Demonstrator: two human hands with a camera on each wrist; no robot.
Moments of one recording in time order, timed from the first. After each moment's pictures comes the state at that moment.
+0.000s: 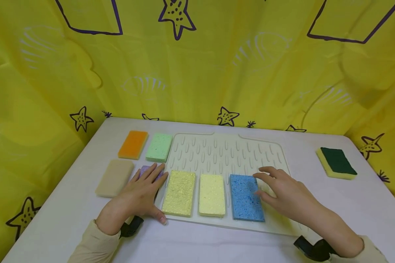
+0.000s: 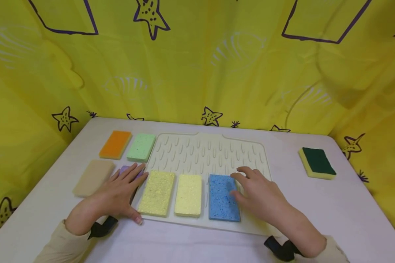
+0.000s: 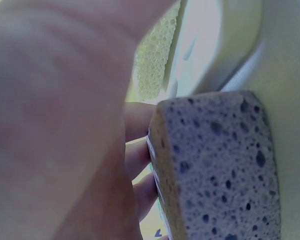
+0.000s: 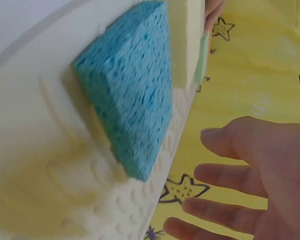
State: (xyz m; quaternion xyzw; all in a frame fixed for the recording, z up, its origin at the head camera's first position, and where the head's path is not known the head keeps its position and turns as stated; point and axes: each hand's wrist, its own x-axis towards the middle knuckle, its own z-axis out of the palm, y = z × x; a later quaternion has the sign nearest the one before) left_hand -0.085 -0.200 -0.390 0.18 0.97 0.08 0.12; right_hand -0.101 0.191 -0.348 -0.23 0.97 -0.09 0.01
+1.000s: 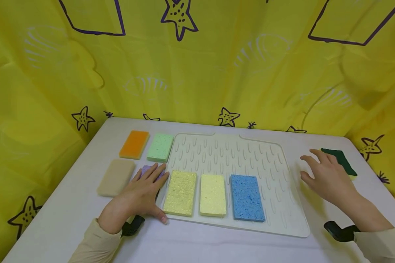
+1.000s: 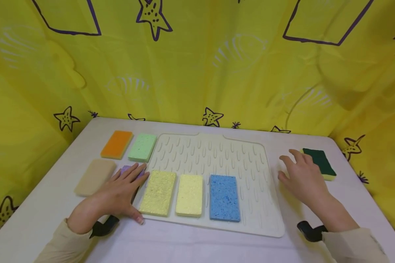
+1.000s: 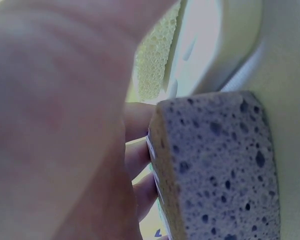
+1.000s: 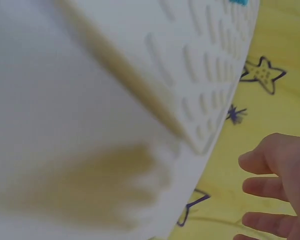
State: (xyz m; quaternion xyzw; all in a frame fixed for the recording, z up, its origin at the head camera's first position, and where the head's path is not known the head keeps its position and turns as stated) left_hand -0.085 -0.199 -0.388 0.17 0.97 0.09 0.13; right_hand -0.147 0.294 -0.367 -0.17 0.98 -0.03 -0.13
